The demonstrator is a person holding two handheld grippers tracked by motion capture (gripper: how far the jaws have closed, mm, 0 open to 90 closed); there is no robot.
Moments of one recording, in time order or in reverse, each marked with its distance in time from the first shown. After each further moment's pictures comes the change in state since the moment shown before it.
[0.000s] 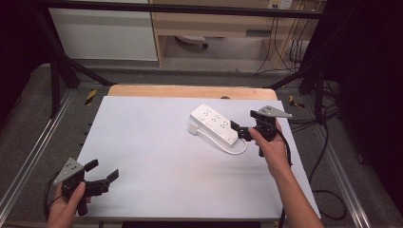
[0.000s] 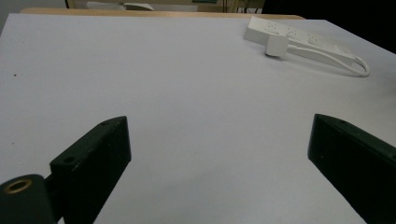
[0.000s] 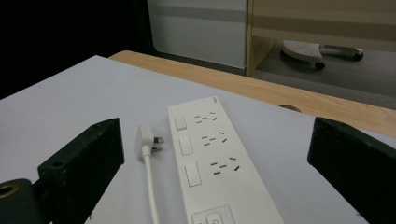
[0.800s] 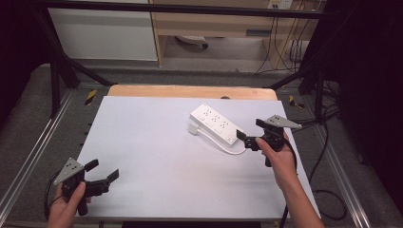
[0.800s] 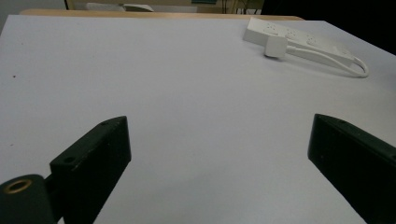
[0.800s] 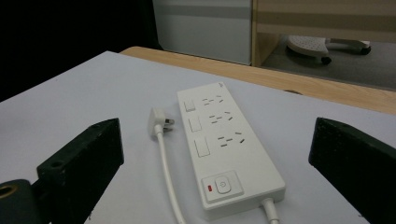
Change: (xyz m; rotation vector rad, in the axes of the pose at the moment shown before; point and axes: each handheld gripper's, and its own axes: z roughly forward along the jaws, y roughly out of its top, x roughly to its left) left arm 0.000 0.000 0.000 -0.002 0.000 0.004; right arm 0.000 -0.018 -0.029 0.002 0.018 0.027
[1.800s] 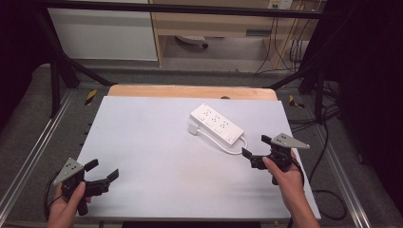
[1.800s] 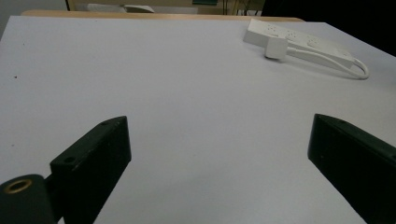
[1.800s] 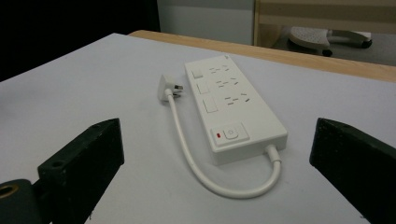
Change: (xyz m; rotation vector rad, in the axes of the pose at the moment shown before) left arm 0.000 0.000 0.000 -0.004 0.001 -0.006; right arm 0.012 -0.037 -0.037 0.015 0.011 -0.021
